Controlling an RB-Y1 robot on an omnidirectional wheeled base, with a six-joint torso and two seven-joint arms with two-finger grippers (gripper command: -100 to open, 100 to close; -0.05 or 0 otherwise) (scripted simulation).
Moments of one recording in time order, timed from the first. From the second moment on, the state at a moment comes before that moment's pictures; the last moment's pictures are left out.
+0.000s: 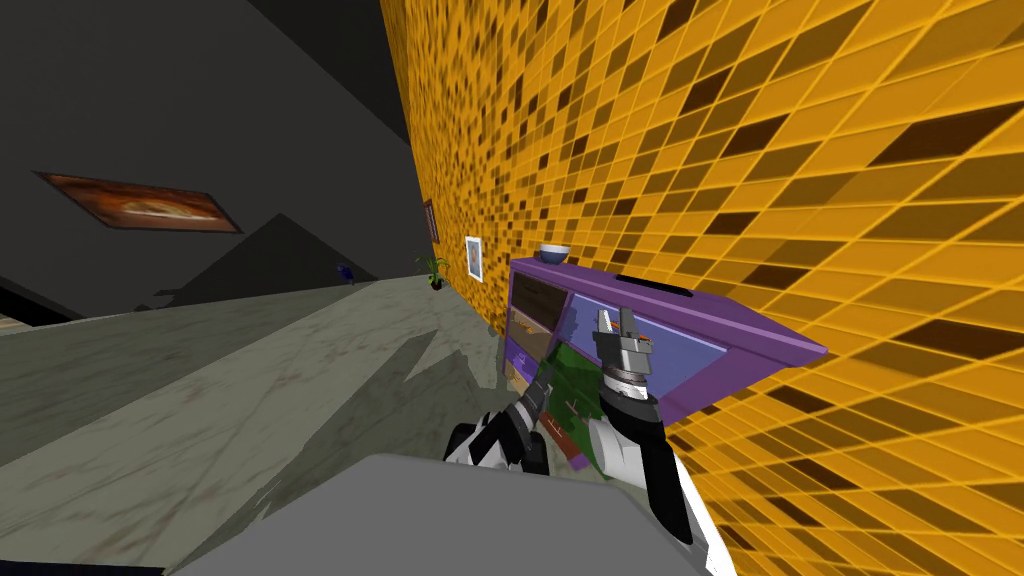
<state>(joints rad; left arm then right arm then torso) 0.13 0.07 -0.92 -1.61 0.46 -0.16 -0.34 0.46 -0.04 0.00 -2.34 0.09 -0.54 -0.12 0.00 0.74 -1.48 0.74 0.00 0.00</state>
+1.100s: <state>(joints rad) 0.13 0.05 -0.87 -1.71 0.45 0.05 -0.38 0.46 -0.04 0.00 -2.34 0.09 -0.54 -0.12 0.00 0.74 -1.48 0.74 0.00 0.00</state>
